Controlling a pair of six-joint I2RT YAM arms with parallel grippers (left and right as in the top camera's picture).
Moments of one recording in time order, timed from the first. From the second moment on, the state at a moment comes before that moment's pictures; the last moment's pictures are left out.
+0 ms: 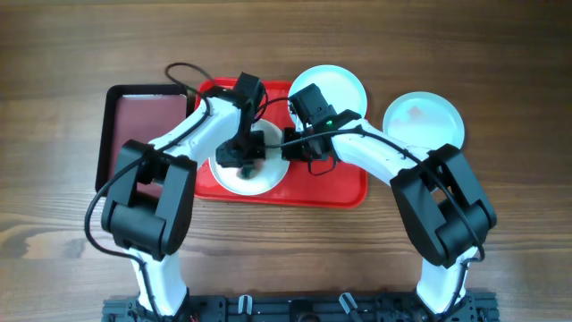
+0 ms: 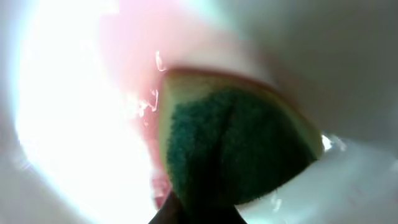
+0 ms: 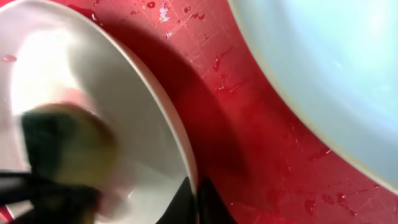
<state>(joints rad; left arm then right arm) -0.38 2.01 1.32 -0.95 0.04 -0.50 0.57 1.99 1.23 -0.41 -0.27 0.58</state>
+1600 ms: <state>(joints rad) -0.39 1.96 1.24 -0.97 -0.13 -0.71 0.58 1.99 1.24 -0.40 -0.31 0.58</state>
